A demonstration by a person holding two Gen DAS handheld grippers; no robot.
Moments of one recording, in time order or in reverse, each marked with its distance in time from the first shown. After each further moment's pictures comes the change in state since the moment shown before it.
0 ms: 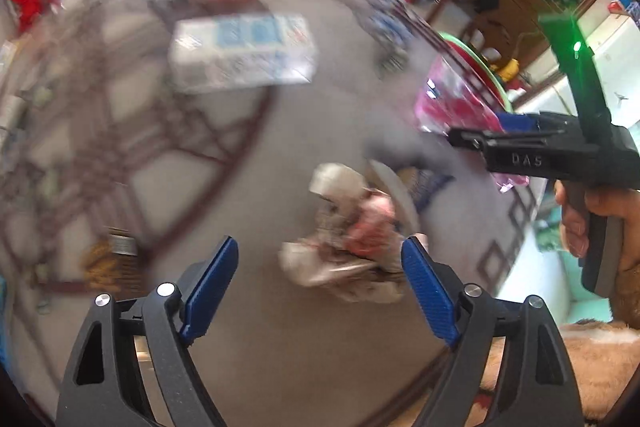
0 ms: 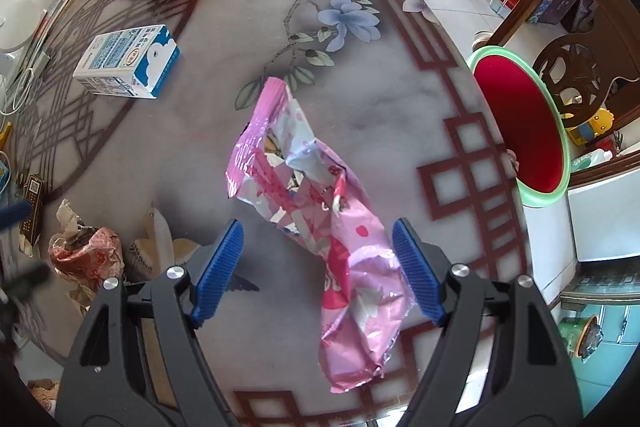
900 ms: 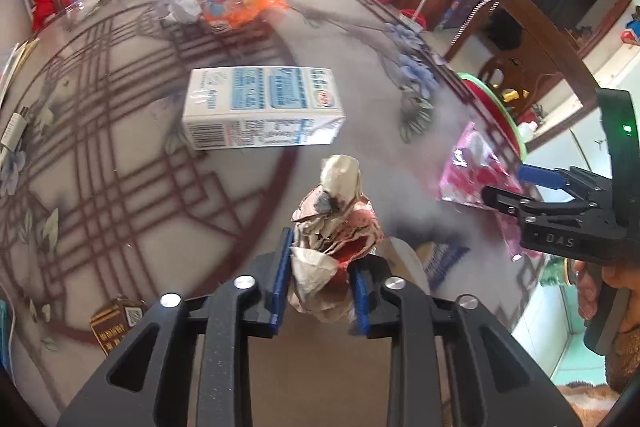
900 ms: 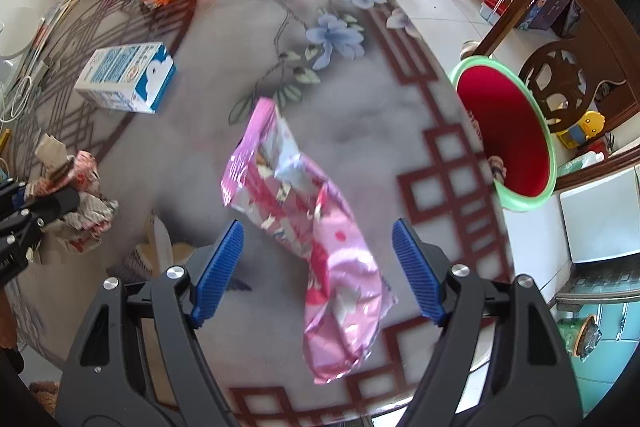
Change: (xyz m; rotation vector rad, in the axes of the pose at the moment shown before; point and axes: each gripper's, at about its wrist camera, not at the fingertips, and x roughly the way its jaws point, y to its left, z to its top) left arm -0.007 0.014 0.042 -0.068 -0.099 0.071; right arm -0.012 -0.007 0.005 0.006 -0.042 -0.024
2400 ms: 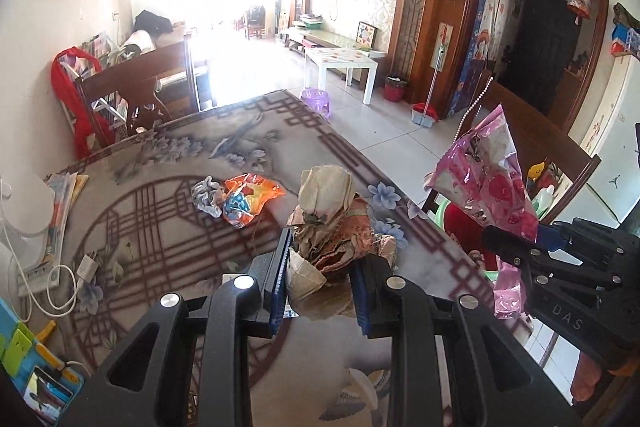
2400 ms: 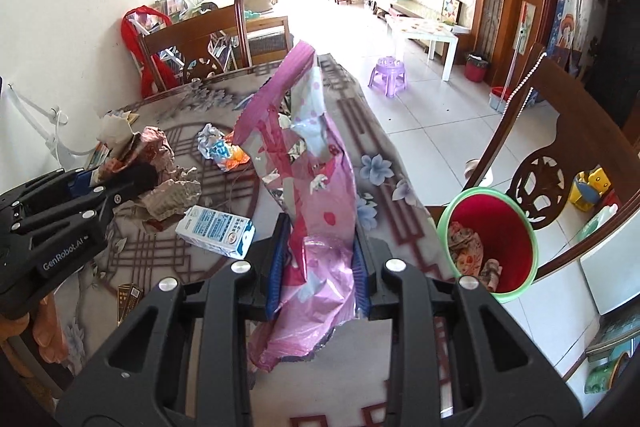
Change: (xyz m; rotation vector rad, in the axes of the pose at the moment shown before) left arm -0.125 -0.080 0.081 0.093 -0.390 0.134; right arm -0.152 -0.001 0.042 0.024 -0.414 0.116
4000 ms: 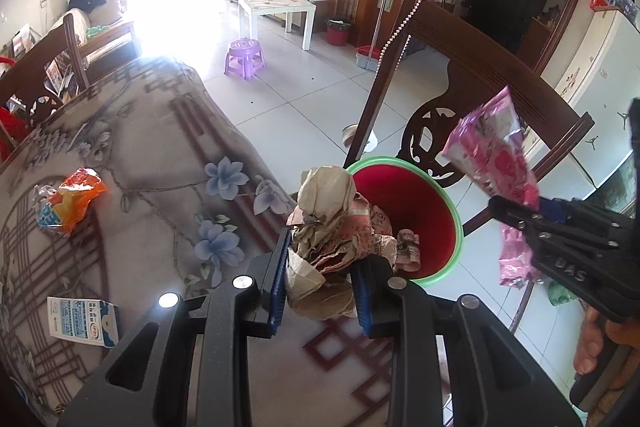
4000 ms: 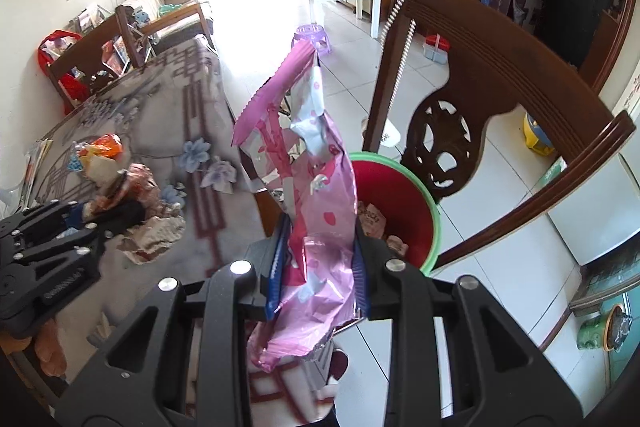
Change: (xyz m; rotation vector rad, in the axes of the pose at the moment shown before) left arm 0.135 -0.199 0.021 0.080 0.203 -0.143; right arm 0.033 -0.237 -0.014 0.173 0.124 -0.142
